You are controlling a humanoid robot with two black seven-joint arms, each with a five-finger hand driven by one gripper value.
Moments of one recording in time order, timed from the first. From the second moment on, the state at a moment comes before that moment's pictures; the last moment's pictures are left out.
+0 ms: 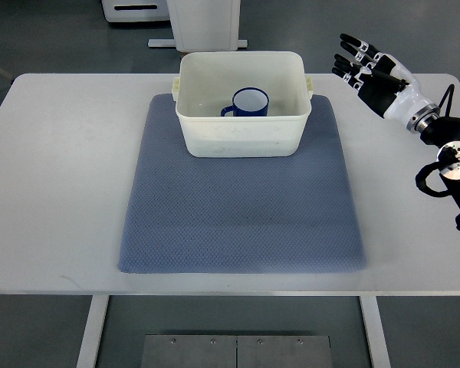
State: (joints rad) left arm -0.02 0.00 -0.59 -0.14 0.33 -0.04 -0.01; right arm 0.80 -0.24 0.97 0.75 -0.32 0.36 0.05
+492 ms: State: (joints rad) left arm -0.02 0.00 -0.59 -0.14 0.33 -0.04 -0.01; right arm 0.73 -0.22 0.97 0.68 -0.32 0.35 0.09
